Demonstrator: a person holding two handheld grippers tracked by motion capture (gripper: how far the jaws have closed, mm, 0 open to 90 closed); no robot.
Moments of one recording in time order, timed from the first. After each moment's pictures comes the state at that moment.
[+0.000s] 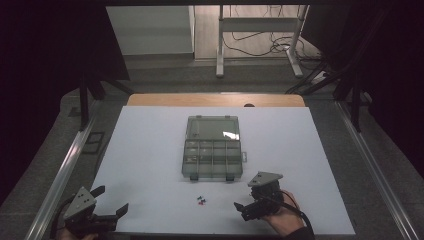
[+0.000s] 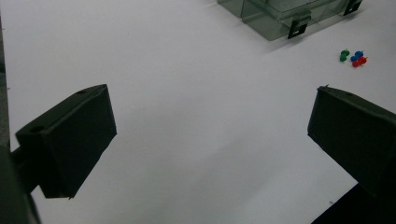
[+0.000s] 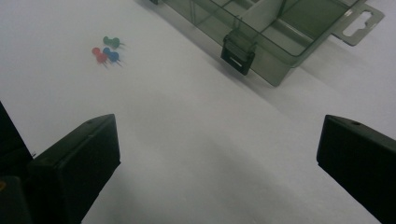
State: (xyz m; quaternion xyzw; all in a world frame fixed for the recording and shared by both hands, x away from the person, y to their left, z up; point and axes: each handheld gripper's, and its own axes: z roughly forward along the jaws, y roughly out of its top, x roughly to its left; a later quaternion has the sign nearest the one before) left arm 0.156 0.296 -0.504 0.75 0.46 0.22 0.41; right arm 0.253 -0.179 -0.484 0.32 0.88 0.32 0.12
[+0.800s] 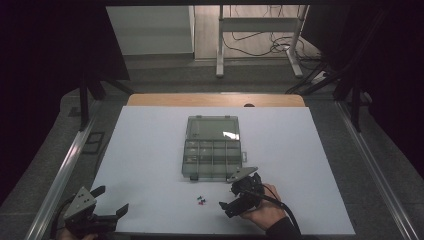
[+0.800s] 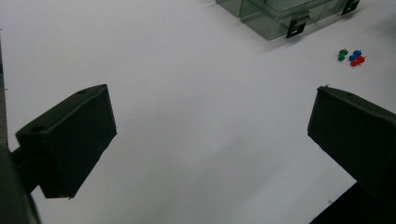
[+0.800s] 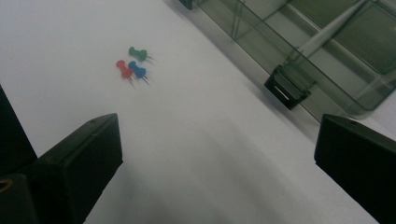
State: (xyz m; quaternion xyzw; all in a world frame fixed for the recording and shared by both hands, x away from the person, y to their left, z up) left arm 0.156 0.296 -0.504 0.76 0.46 0.22 0.41; right arm 0.267 -0.132 -0.485 0.29 0.91 0.28 0.09
